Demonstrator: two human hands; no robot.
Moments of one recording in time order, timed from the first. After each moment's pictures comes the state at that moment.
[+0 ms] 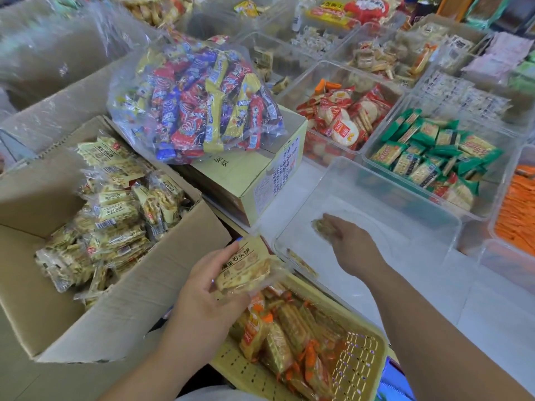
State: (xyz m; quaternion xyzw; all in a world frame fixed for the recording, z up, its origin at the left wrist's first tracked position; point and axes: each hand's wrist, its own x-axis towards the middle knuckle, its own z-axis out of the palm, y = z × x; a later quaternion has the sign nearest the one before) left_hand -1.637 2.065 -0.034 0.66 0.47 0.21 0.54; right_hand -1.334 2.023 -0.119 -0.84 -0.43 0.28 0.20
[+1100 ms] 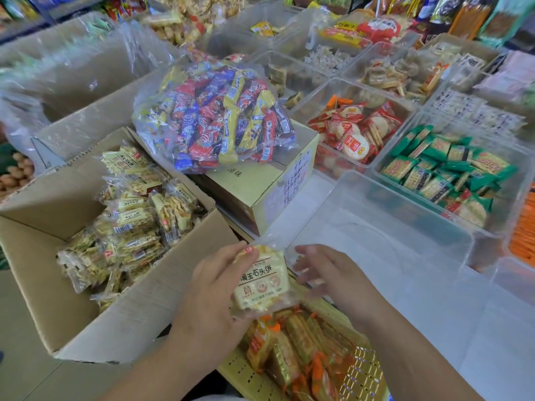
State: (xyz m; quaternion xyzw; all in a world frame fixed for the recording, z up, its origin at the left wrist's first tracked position) left_hand -1.637 2.070 -0.020 0.87 0.35 0.24 0.24; right_hand -1.410 2.003 -0.043 -0.65 -0.30 0.54 0.45
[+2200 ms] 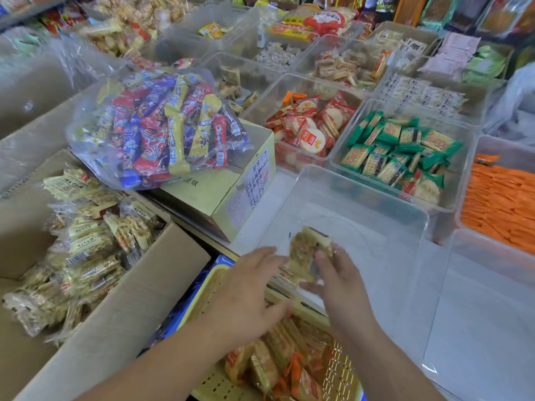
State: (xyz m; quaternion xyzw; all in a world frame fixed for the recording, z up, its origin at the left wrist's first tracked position) left_hand -1.546 2.076 -0.057 0.90 0.29 0.01 0.32; right_hand -1.398 1.968 -0.066 -0.67 -0.10 0.40 0.62
